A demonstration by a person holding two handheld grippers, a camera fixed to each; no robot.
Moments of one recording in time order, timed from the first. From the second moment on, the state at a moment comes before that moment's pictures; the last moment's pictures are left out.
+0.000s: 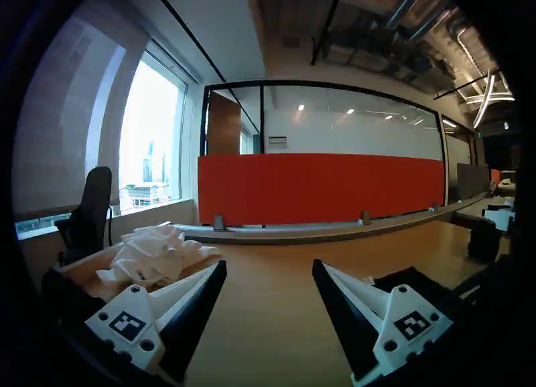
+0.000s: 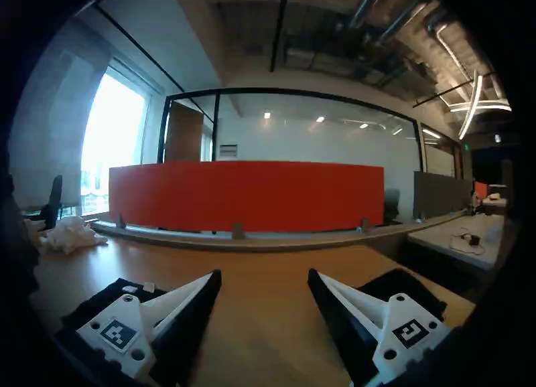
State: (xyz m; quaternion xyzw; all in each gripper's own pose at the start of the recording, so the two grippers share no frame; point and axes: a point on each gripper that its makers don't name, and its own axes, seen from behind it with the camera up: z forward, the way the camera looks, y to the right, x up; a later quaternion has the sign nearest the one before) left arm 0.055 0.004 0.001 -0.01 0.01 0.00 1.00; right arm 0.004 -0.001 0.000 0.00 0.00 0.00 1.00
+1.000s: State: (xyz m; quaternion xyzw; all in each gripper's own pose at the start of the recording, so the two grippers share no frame) left arm 0.202 0.015 -0.011 -0.03 -0.02 0.03 1.00; right arm 0.139 -0.018 -0.007 0.02 -0.01 -0.02 1.00
